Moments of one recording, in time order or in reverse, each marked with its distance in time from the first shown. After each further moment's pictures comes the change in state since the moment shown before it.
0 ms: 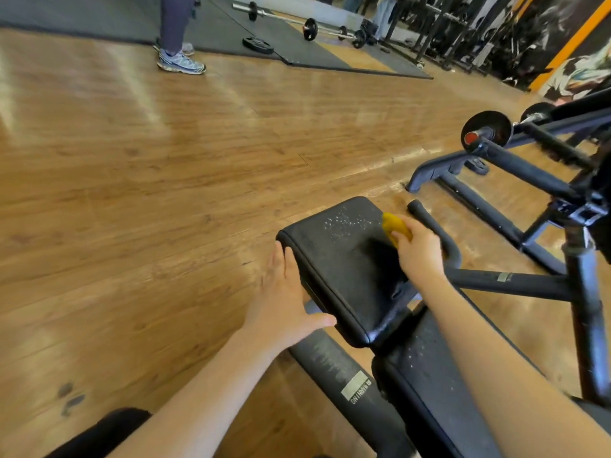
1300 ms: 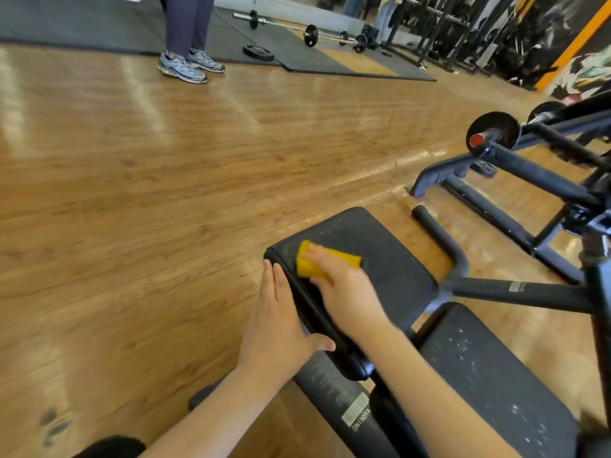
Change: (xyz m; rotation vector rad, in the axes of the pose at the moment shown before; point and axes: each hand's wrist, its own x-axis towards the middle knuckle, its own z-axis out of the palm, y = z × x) left_hand 0.010 0.006 0.020 -0.157 0.130 -0.094; right_hand -0.044 -0.038 0.062 -0.094 -0.301 -0.357
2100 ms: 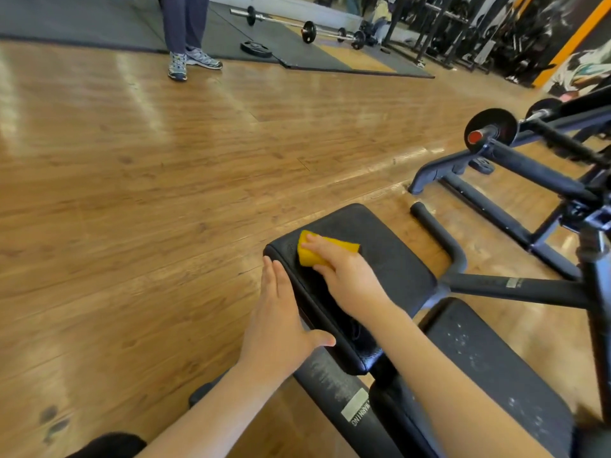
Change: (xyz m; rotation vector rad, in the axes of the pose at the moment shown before) left_hand 0.000 0.000 0.000 -0.026 -0.040 -0.009; right_hand 0.015 0.004 -0.007 0.046 -0.090 -0.025
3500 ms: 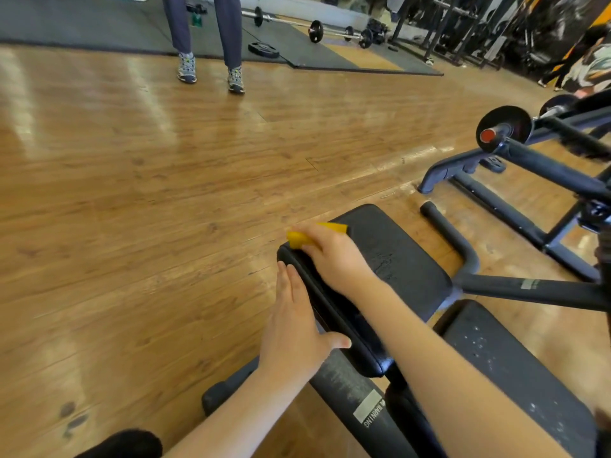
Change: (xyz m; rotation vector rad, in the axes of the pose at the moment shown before) left_hand -0.004 0.002 0.002 -0.053 0.025 -0.009; right_hand 0.038 -0.020 0.011 0.055 -0.029 -0.010
